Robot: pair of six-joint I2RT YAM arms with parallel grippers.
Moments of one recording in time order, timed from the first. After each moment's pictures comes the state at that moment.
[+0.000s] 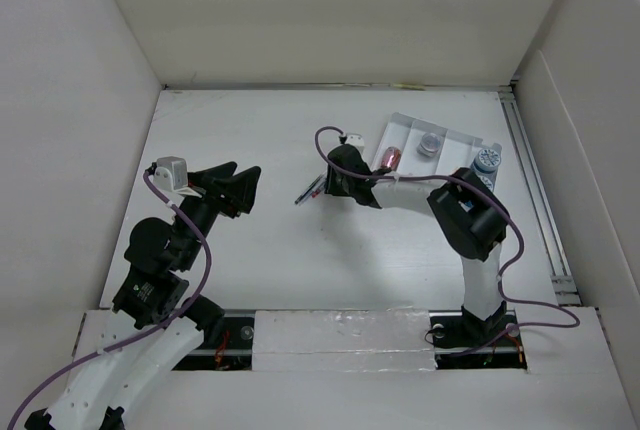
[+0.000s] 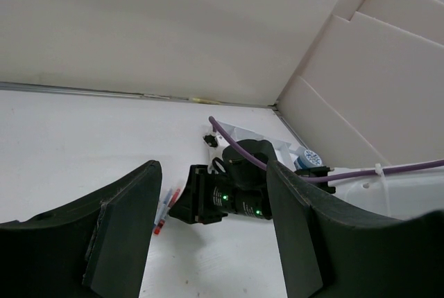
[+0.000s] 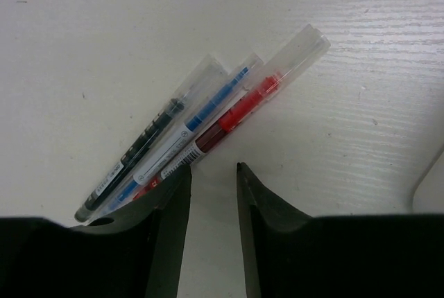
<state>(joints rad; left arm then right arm) -0.55 0.43 0.71 -0.08 -0.13 -0.42 0.73 2.00 1.24 0.02 0.26 0.65</state>
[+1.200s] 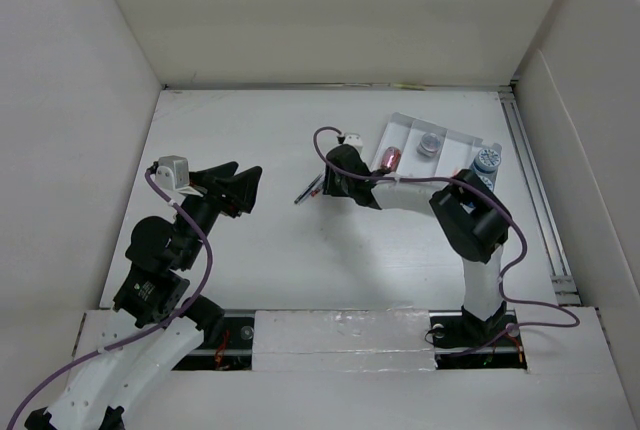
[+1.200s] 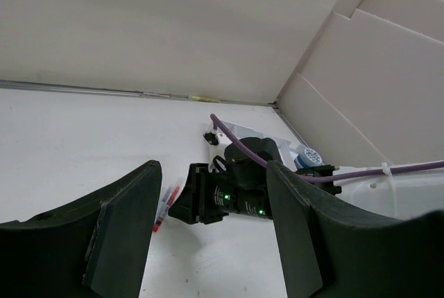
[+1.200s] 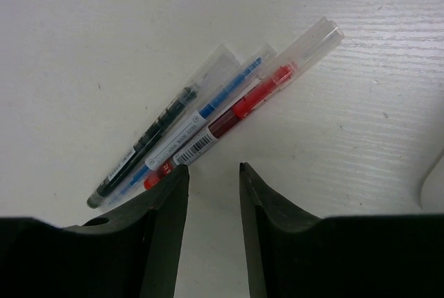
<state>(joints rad) -0.55 0.44 0.71 -0.08 -0.12 -0.42 0.74 1.98 1.23 0.02 0.27 0.64</state>
